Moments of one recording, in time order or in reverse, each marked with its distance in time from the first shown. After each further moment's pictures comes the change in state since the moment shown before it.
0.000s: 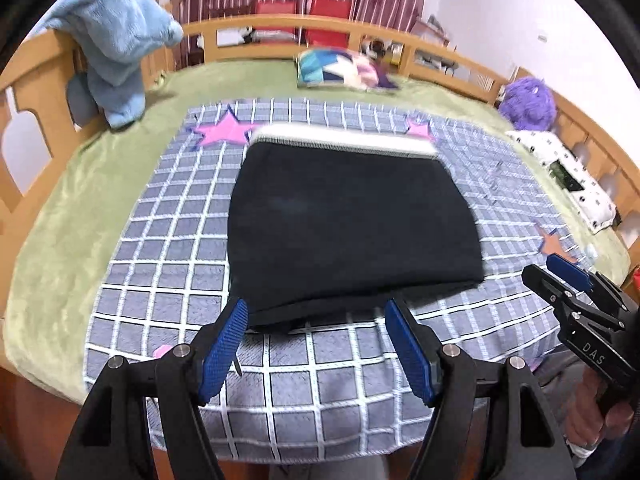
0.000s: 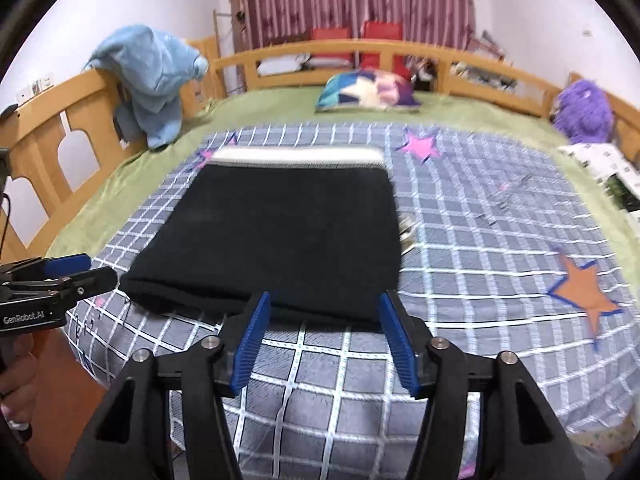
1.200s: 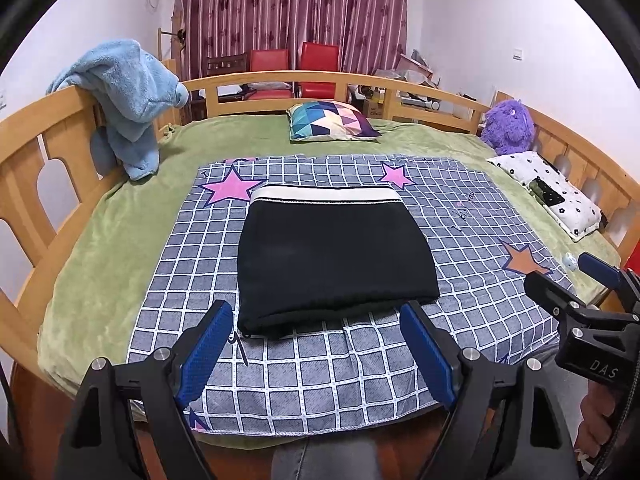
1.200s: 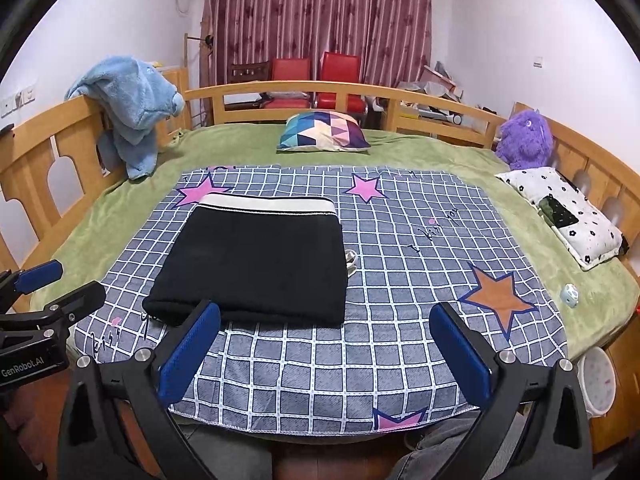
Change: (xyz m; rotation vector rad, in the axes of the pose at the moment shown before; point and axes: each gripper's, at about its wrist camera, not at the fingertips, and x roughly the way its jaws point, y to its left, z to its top) left arm -0.101 -0.037 -0.011 0.058 -0.150 0.031; right arm -0.120 0.023 0.022 0.018 -0.070 -0.173
